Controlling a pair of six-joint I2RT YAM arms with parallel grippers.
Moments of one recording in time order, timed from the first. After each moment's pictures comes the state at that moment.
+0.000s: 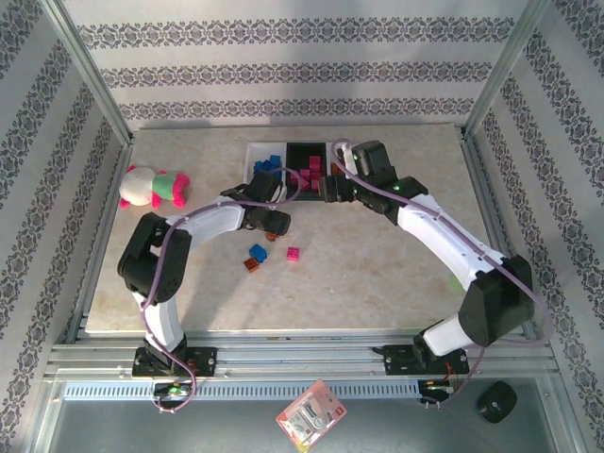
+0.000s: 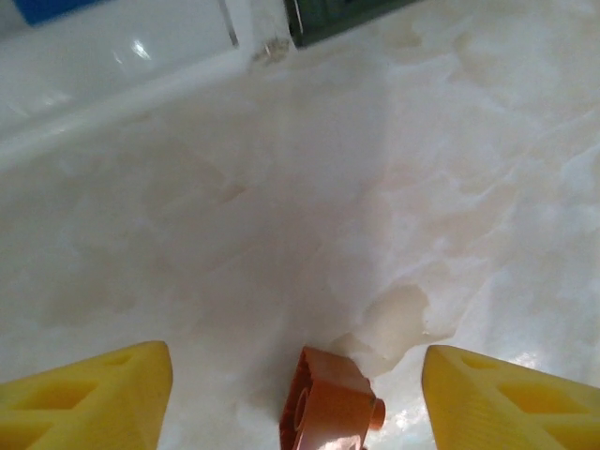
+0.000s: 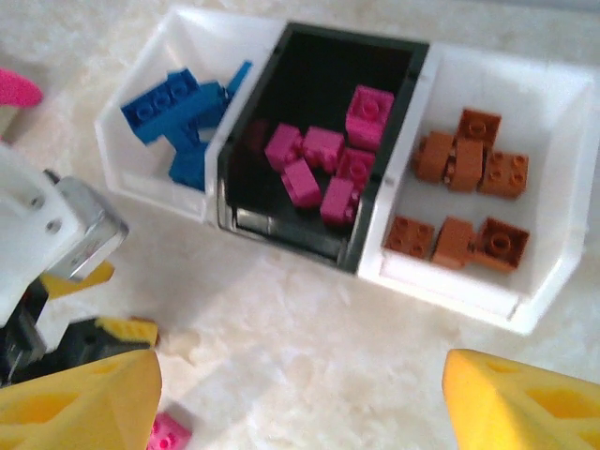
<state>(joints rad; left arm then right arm) -0.49 1.86 1.25 -0.48 -0.01 -0.14 0.46 1.47 1.24 -0.49 -0.04 0.21</state>
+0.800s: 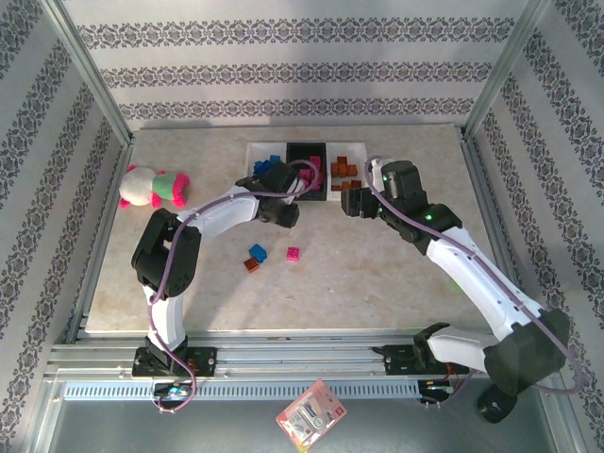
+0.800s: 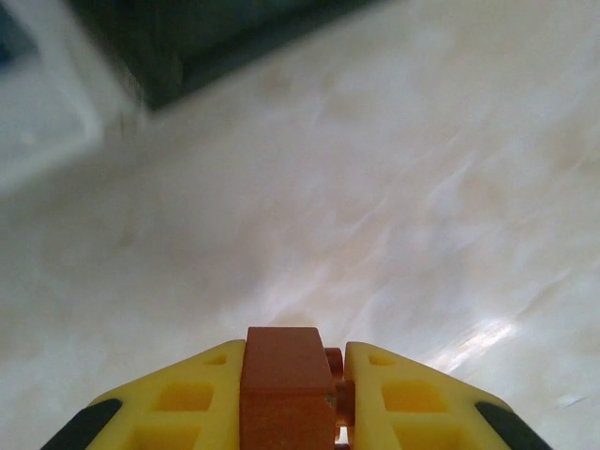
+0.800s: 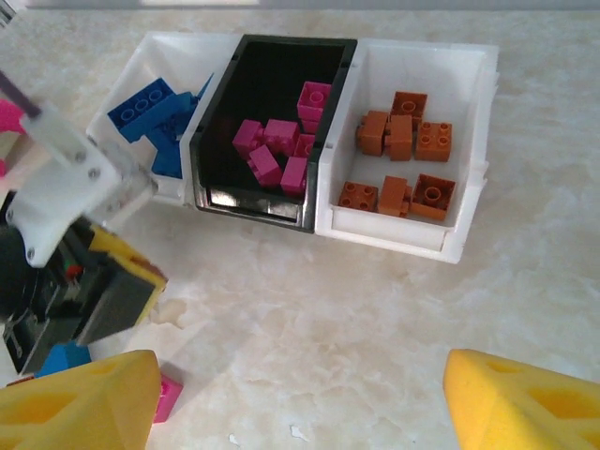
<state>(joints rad) -0.56 1.93 1.47 -0.61 0.04 -0.16 0.42 1.17 1.05 -0.52 -0.01 0.26</state>
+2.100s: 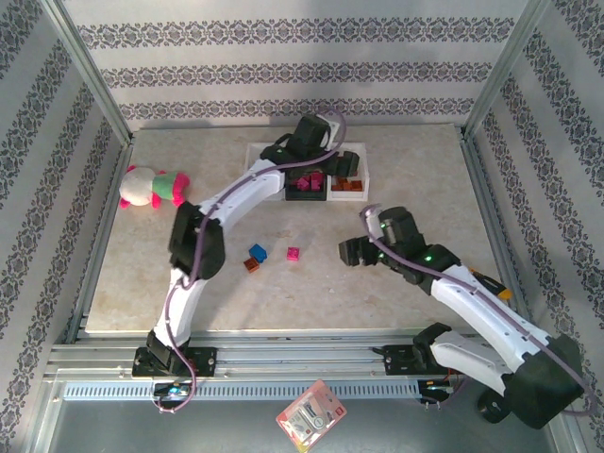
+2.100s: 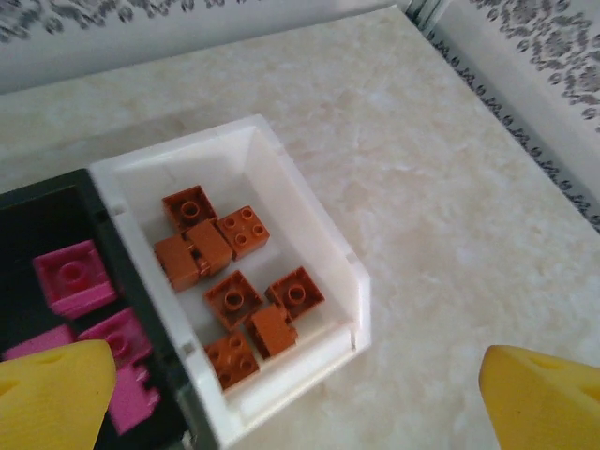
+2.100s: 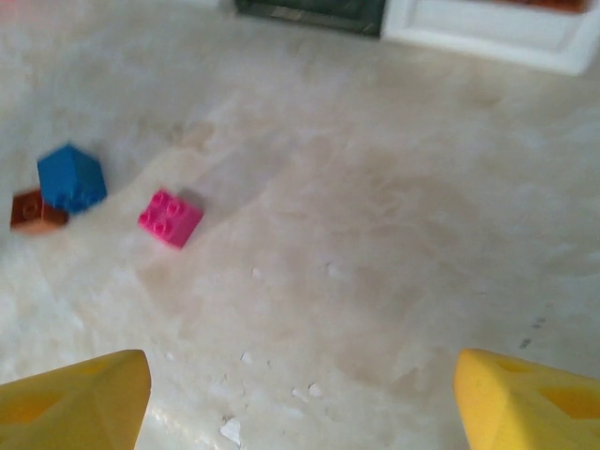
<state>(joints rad) -0.60 2.13 1.99 -0.45 0.09 -0.27 0.55 1.00 0.67 -0.47 -0.11 0.24</state>
